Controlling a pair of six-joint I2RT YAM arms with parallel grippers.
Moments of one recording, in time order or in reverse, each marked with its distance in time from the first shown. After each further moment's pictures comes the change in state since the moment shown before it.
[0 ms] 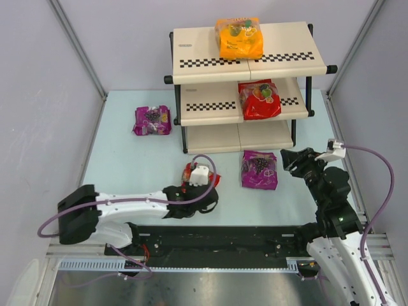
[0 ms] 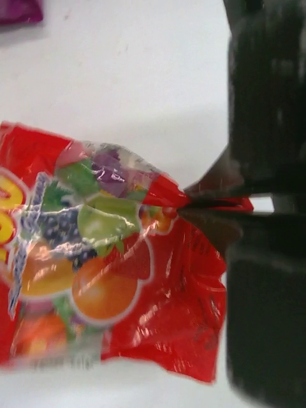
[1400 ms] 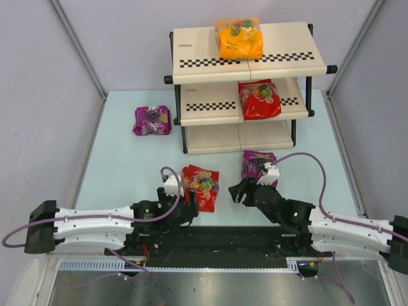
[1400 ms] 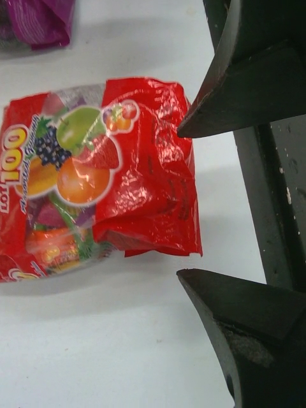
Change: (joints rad) left arm -0.163 -0.365 -0.206 -0.073 -0.197 -0.226; right arm 0.840 0.370 -0.198 0.156 0.480 0.362
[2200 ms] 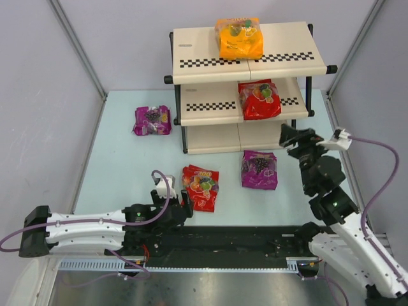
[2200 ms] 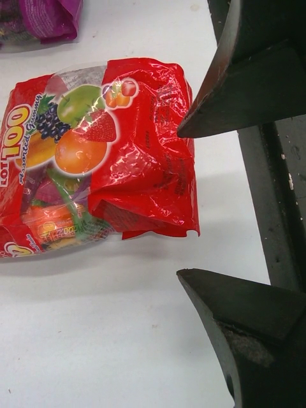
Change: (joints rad) left arm 0.000 -0.132 -0.107 0.008 -0.022 -0.024; right arm -0.547 -0.182 0.296 0.092 0.012 -0.289
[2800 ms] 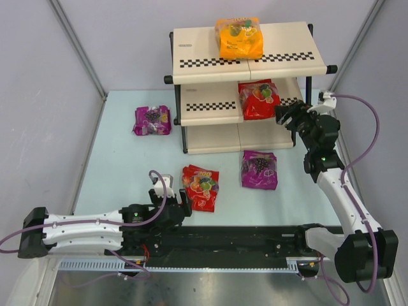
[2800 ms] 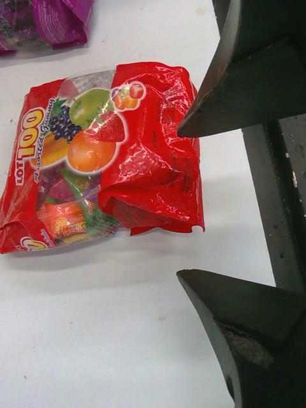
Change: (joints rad) left arm 0.000 -0.036 0.000 -0.011 -0.027 0.019; right arm -0.475 0.464 0.129 0.239 -0.675 -0.143
